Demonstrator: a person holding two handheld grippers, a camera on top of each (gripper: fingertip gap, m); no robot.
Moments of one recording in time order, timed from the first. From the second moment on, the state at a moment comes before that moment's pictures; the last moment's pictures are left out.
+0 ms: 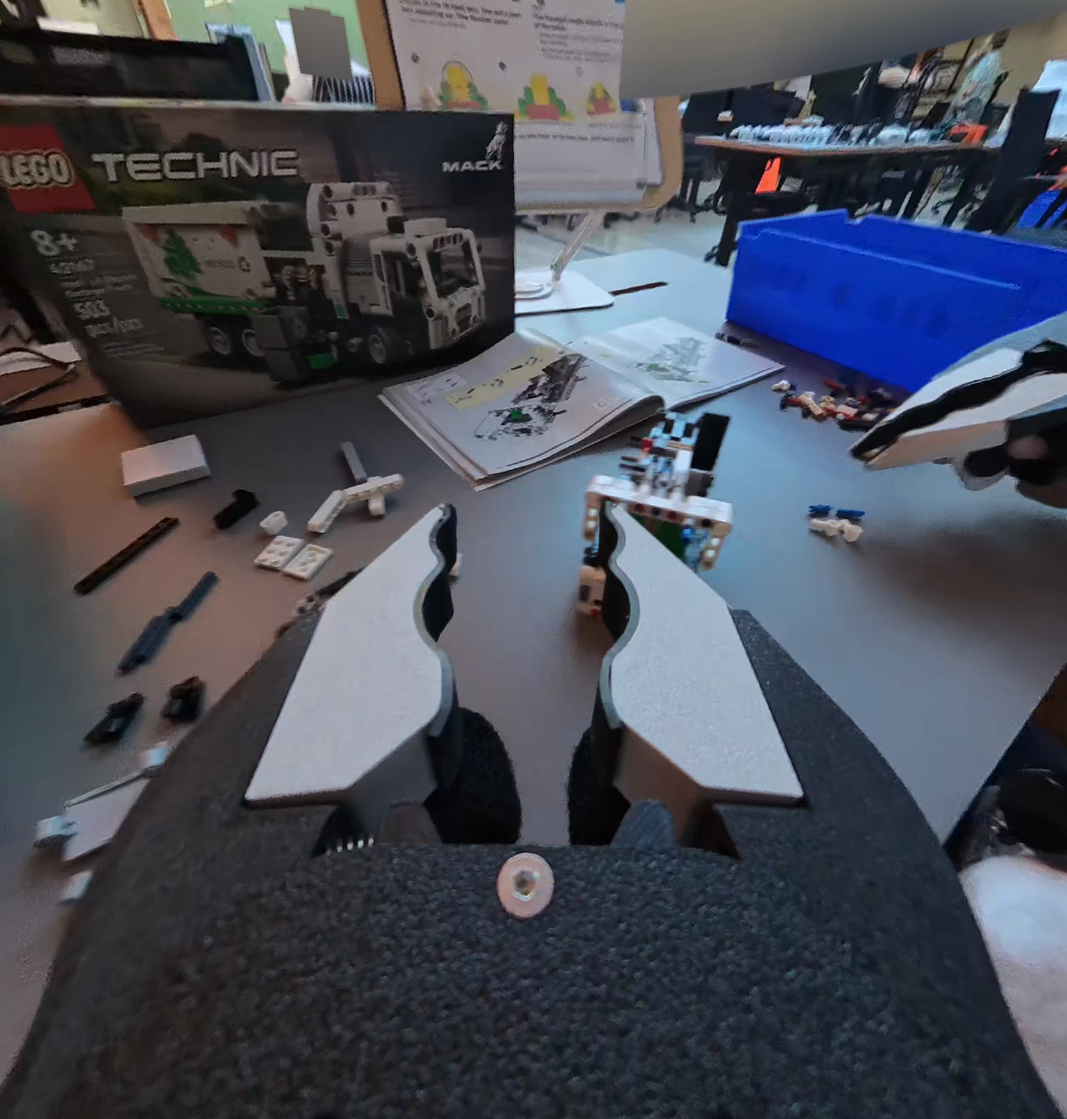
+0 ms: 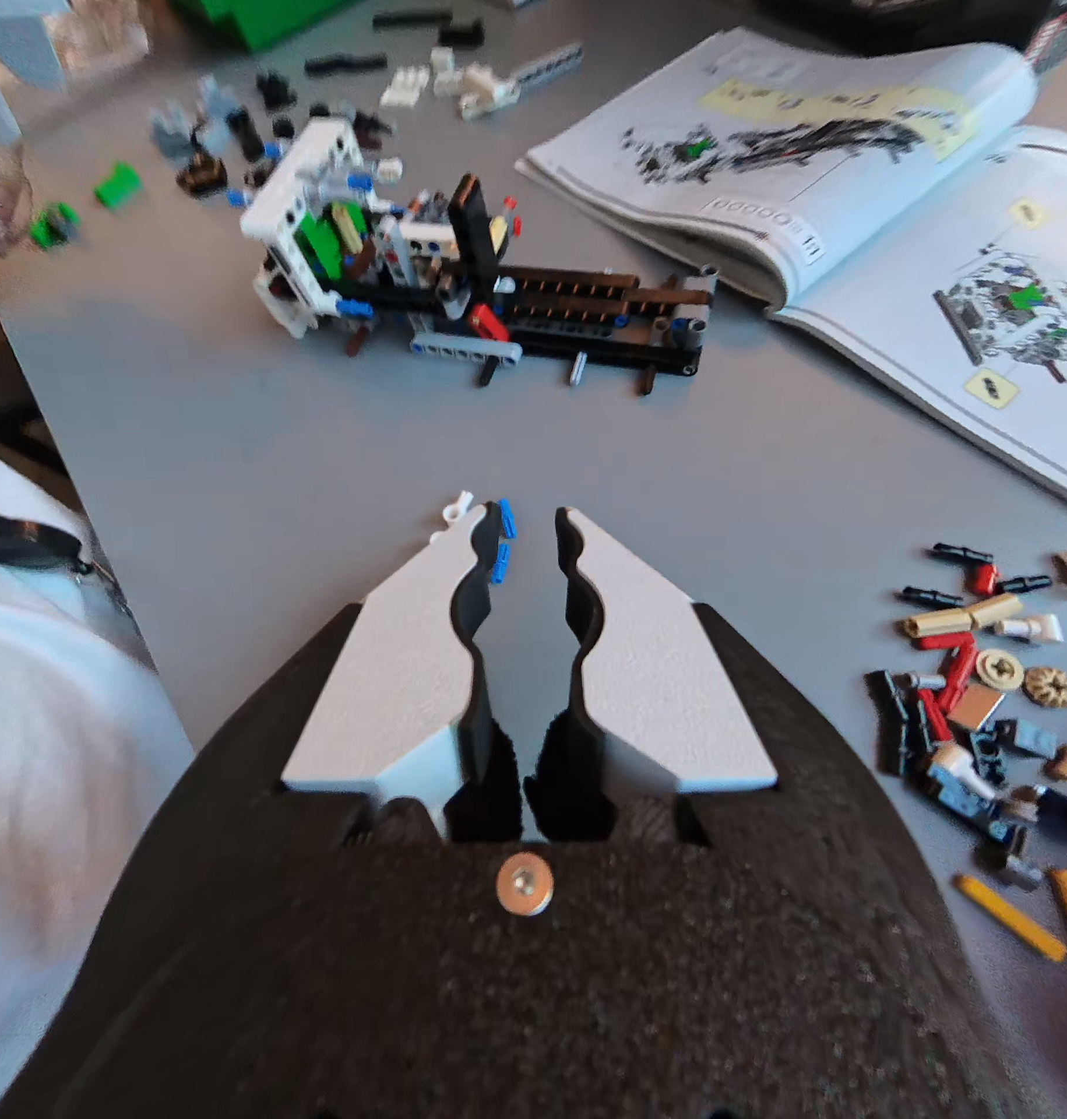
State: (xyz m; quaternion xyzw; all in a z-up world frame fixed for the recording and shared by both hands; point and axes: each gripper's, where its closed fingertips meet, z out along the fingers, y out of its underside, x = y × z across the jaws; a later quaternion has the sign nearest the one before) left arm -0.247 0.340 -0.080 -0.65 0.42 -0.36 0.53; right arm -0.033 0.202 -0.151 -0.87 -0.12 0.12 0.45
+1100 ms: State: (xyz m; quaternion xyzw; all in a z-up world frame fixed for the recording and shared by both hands) left arm -0.292 0.460 -0.135 -0.77 0.51 -0.09 0.37; right arm 0.027 0.197 -0.106 -0.78 0.01 0.00 0.63
